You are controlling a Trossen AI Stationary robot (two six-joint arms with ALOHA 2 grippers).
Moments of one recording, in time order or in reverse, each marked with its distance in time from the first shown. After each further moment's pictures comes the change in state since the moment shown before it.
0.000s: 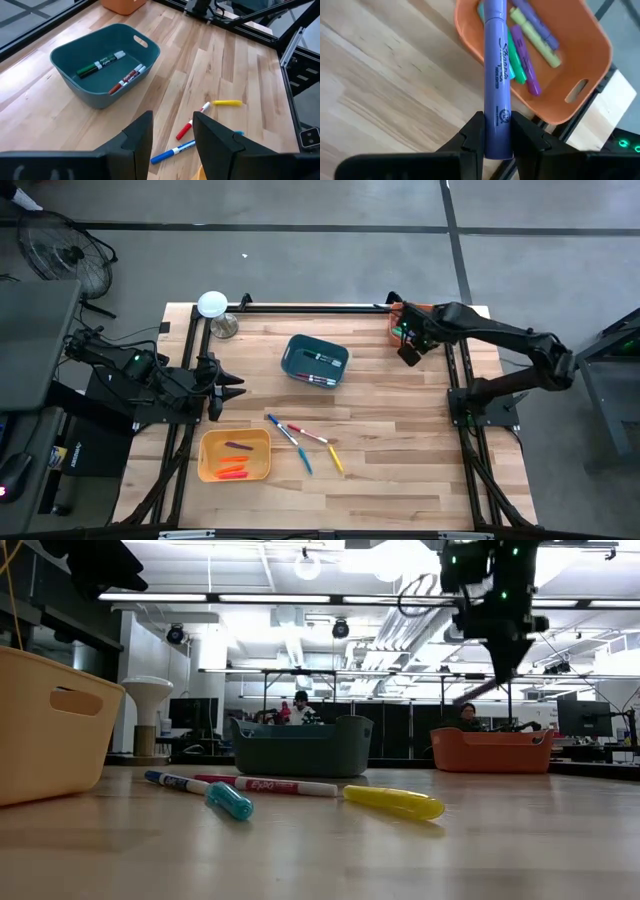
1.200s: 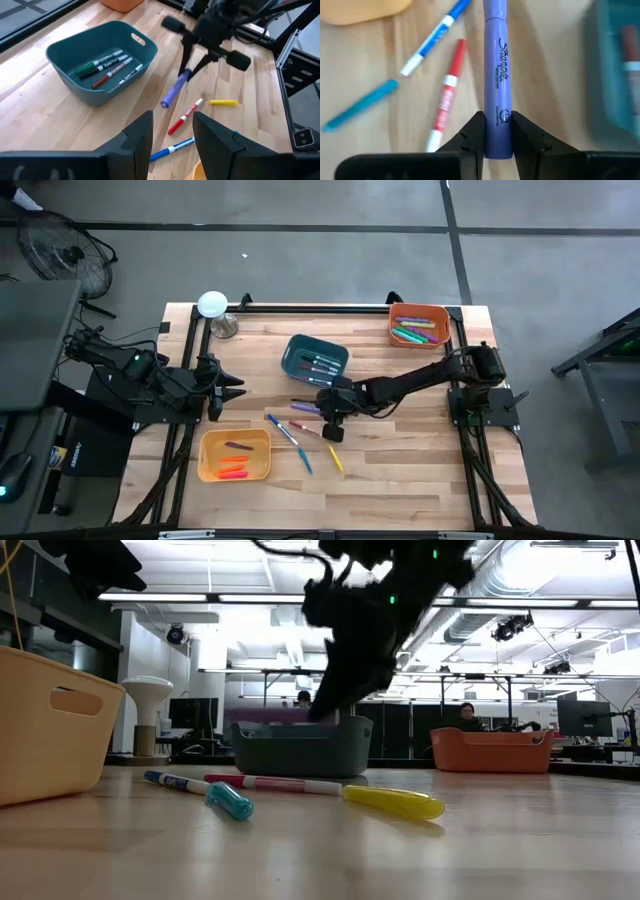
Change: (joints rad) left arm 0.000 0.000 0.000 0.000 0.014 -0.026; right arm 0.635 0.596 0.143 0.945 -0.194 -0.057
